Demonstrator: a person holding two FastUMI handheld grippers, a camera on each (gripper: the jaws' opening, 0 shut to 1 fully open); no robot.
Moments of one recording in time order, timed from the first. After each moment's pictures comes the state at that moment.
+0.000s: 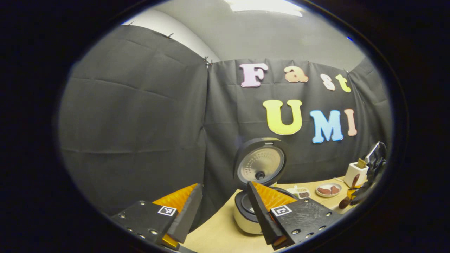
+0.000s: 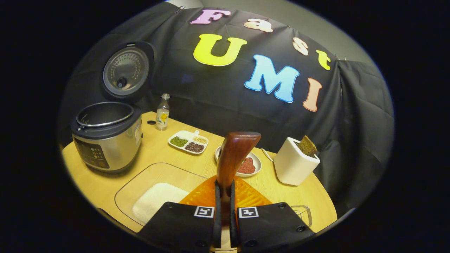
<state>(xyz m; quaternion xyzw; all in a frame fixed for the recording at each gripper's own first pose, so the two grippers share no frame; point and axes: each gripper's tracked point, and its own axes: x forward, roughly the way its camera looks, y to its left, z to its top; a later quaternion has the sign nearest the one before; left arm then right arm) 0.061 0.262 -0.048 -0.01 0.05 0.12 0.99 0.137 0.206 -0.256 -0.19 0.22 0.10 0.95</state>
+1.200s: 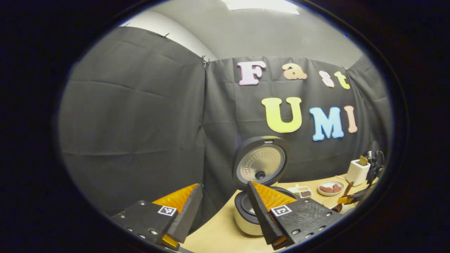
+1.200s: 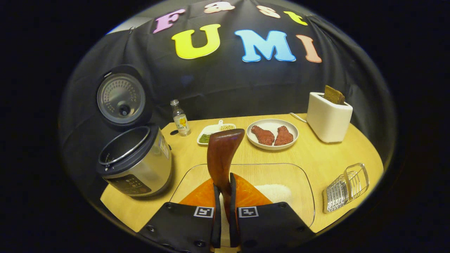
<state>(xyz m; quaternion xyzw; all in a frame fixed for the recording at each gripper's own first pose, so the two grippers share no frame) 0.076 0.251 -0.049 0.01 0.05 0.11 0.99 0.110 0.258 -0.284 0.08 0.34 0.15 0.93</state>
